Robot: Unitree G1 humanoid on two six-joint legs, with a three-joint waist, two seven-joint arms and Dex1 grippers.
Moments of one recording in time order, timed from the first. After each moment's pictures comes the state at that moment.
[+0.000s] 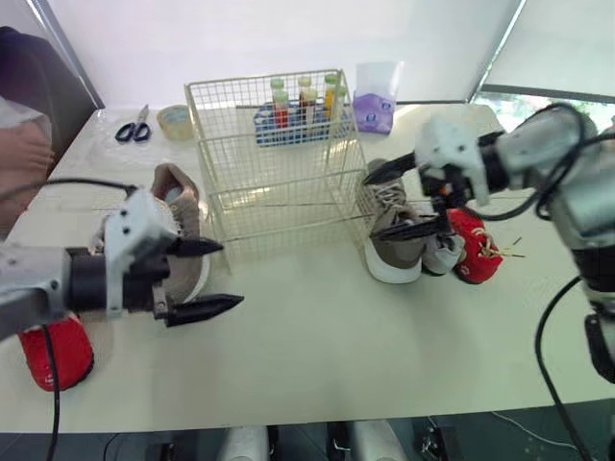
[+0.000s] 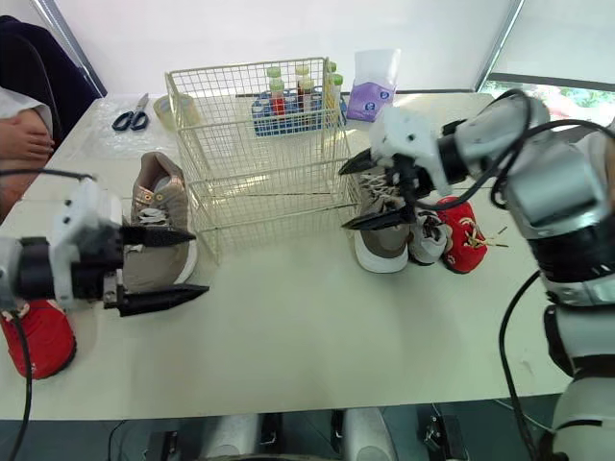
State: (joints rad) left arm -0.15 1.26 0.44 -0.67 -1.18 0.91 -0.76; right arm -1.06 -0.87 0.40 0.08 0.27 0.40 1.41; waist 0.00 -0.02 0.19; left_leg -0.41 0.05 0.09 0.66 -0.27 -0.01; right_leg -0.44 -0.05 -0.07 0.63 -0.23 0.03
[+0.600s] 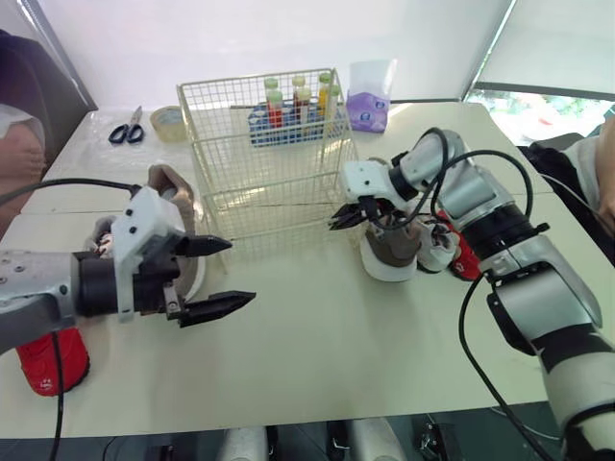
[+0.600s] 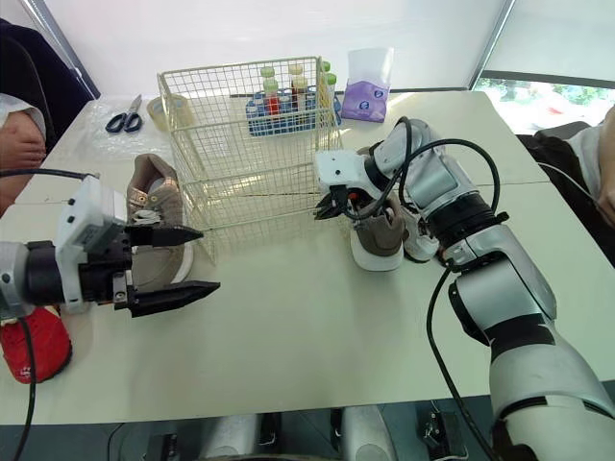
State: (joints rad) left arm -0.18 1.19 0.45 -0.73 -1.30 0.95 -0.57; right arm -1.20 -0.56 0.49 0.59 -0.05 0.05 1.46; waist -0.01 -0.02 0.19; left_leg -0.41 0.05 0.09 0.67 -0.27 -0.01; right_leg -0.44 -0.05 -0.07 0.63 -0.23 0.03
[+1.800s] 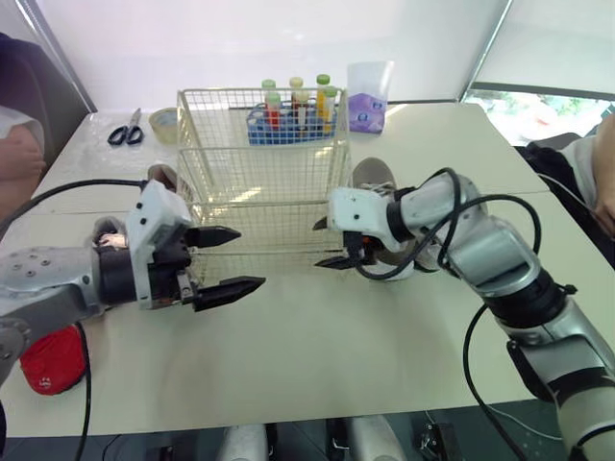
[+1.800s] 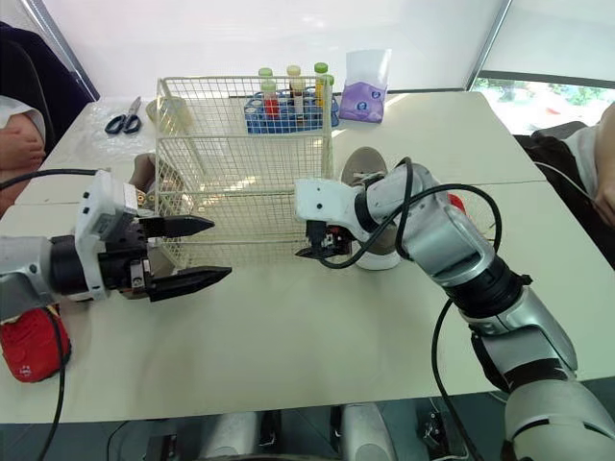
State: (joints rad) left arm -0.20 1.06 0.34 -0.66 -1.19 0.91 -0.62; right arm -0.92 -0.62 0.32 -0.28 0.11 0.80 1.21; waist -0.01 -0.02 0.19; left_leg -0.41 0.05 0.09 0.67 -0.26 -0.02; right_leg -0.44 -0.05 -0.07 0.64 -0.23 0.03
